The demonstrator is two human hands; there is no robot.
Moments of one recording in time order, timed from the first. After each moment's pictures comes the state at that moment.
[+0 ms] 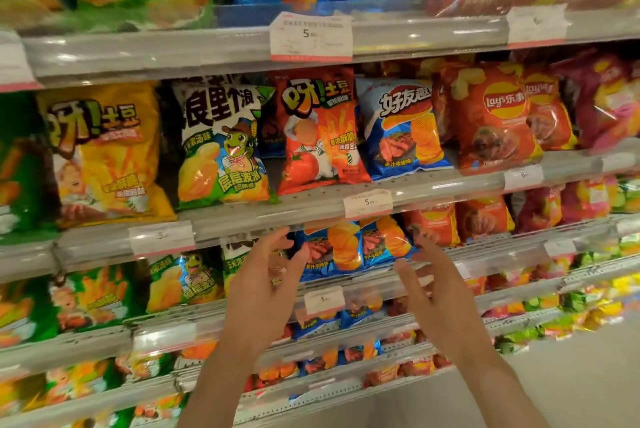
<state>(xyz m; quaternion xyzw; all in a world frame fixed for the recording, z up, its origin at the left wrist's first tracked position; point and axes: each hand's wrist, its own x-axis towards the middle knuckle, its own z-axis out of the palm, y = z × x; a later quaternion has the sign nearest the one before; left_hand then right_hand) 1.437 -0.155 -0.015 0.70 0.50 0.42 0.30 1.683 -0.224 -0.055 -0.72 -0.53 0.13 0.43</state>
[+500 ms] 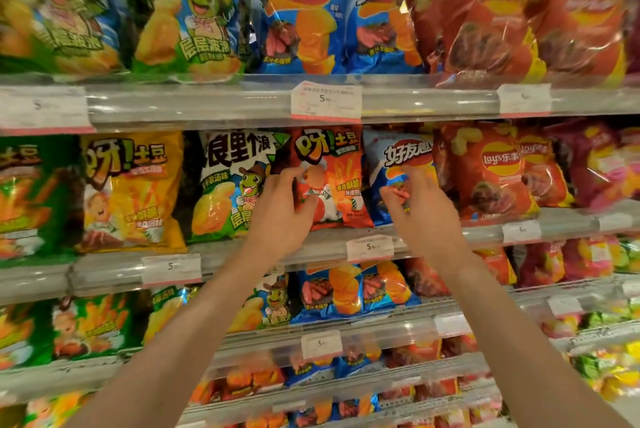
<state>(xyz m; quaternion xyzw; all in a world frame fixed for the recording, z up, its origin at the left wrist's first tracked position) 1.474 -0.054 0.080 0.76 0.48 0.41 0.16 1.704 -0.109 0.078 -0.69 -0.62 -0.10 0.37</state>
